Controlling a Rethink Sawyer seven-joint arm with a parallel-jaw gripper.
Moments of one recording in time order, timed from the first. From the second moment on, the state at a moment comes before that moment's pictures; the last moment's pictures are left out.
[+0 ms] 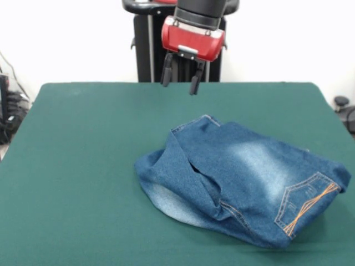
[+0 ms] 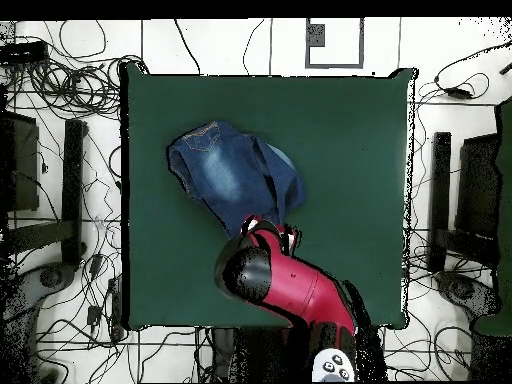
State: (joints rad) arm 0.01 -0.73 -0.29 1.94 0.19 0.15 1.71
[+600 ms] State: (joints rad) arm -0.02 -0.67 -0.23 1.98 0.20 0.10 1.71
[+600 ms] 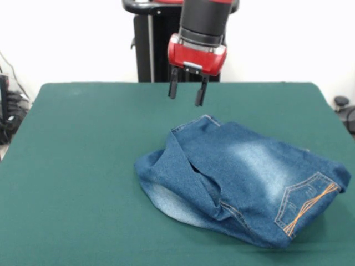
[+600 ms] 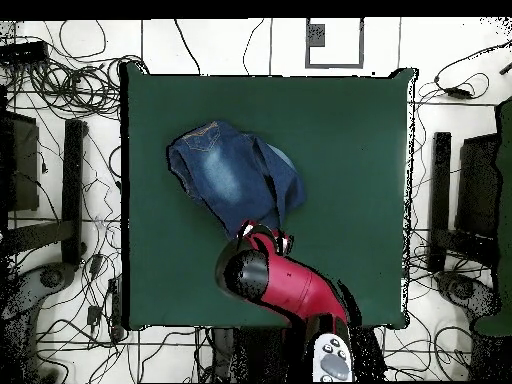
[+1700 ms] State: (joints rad) arm -0.04 -0.63 -0.17 1.99 0.21 0.08 1.71
